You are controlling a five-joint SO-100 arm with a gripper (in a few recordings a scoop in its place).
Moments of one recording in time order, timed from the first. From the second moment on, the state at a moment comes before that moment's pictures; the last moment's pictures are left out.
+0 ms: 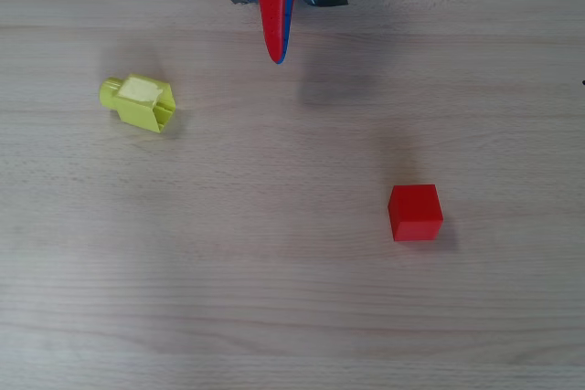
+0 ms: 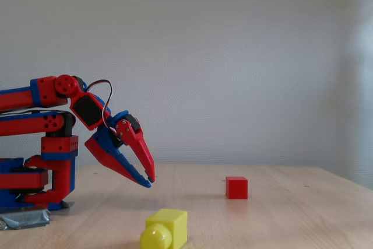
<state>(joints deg) -0.7 188.3 175.5 55.7 10.4</state>
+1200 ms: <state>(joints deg) -12.2 152.1 152.8 43.4 16.4</state>
